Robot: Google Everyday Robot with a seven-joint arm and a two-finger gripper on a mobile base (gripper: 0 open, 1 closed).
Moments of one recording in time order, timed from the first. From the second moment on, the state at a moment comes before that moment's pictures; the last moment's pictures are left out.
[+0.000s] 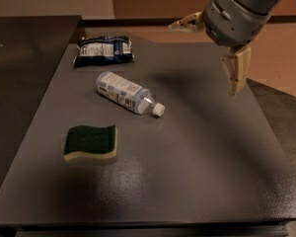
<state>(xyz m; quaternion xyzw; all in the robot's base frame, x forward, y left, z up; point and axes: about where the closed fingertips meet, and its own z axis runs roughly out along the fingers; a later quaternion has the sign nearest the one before) 0.511 -0.114 0.969 -0.89 0.42 -0.04 0.19</state>
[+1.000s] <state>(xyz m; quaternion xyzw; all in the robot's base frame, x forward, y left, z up) 0.520 -0.080 0.940 -0.96 0.15 -0.12 0.19</state>
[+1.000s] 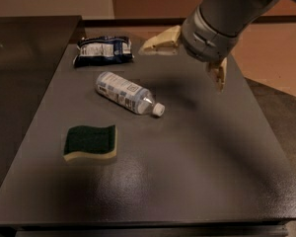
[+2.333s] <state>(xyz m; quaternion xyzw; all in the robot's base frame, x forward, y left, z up) 0.520 -0.059 0.930 -0.98 0.00 -0.13 0.15</state>
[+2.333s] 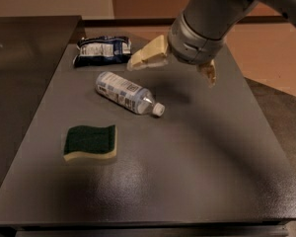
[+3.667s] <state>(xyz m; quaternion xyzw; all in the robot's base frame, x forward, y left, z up) 0.536 0.008 0.904 -0.94 -0.31 -0.06 0.10</state>
